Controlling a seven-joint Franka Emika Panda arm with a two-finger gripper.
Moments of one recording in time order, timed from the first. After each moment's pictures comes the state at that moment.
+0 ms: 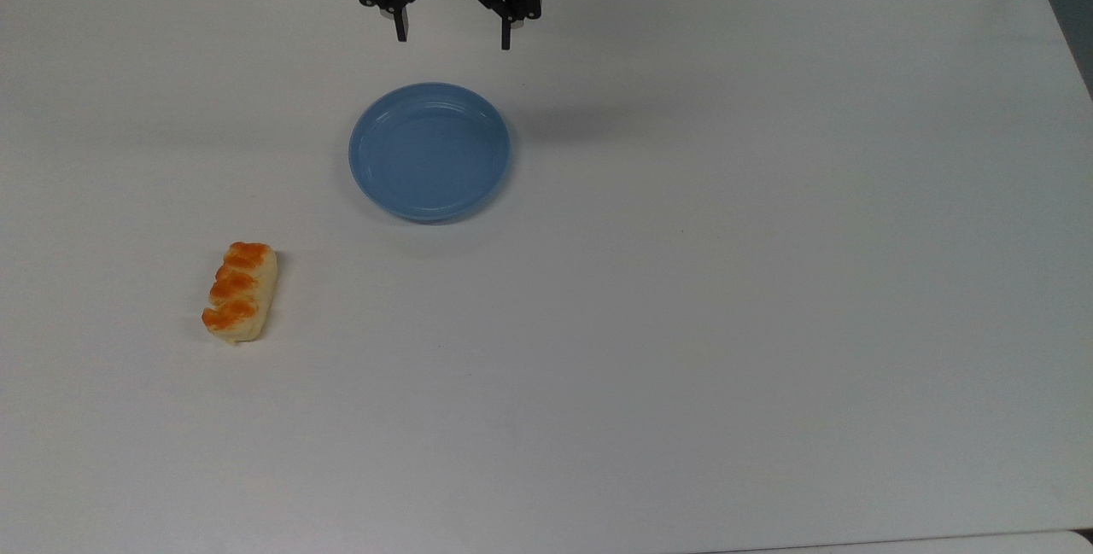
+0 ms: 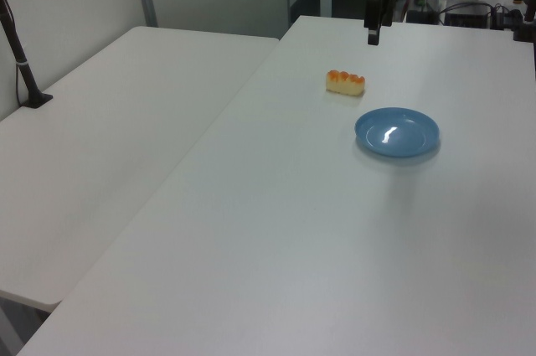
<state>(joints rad) 0.06 0.08 -0.02 -1.60 -0.05 1.72 0.09</state>
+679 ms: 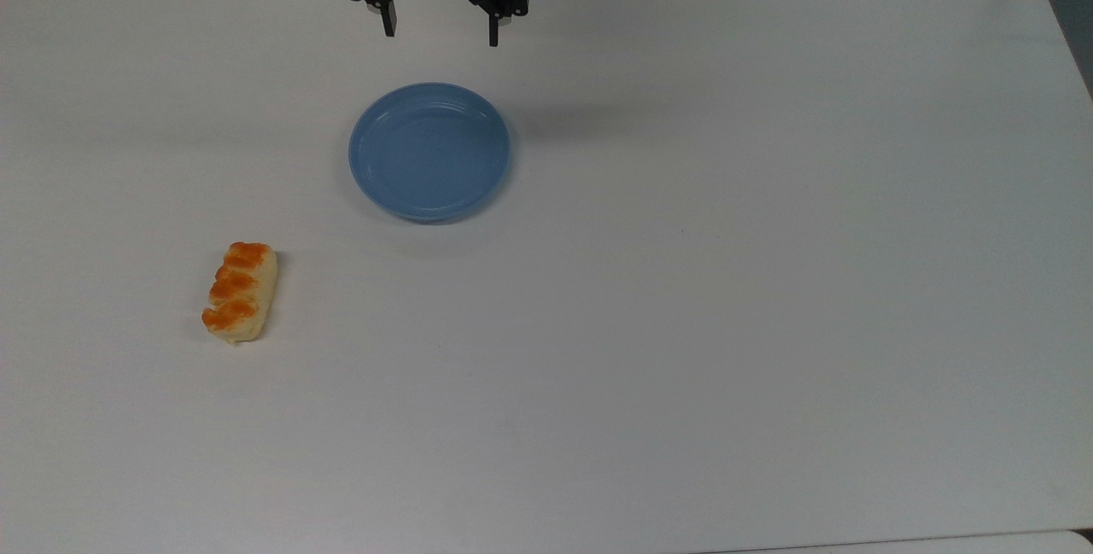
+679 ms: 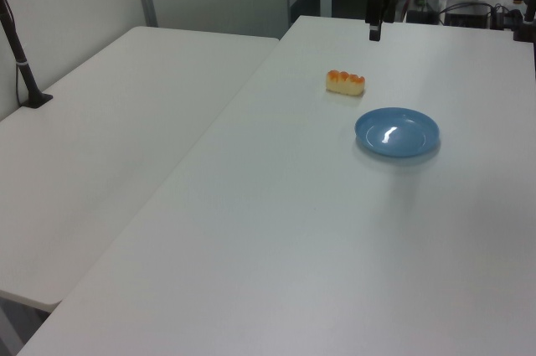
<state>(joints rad) 0.04 0.09 -0.02 -1.59 -0.05 1.70 0.09</state>
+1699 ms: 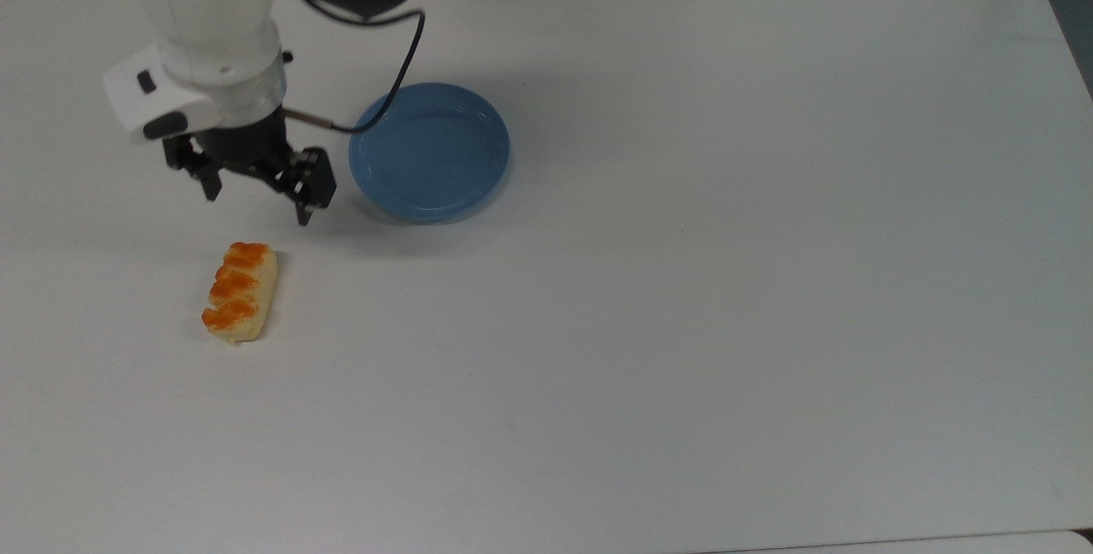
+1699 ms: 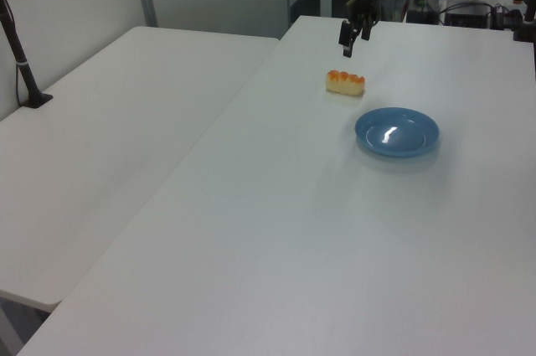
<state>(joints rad) -0.07 0.45 -0.20 -1.49 -0.05 2.10 0.00</state>
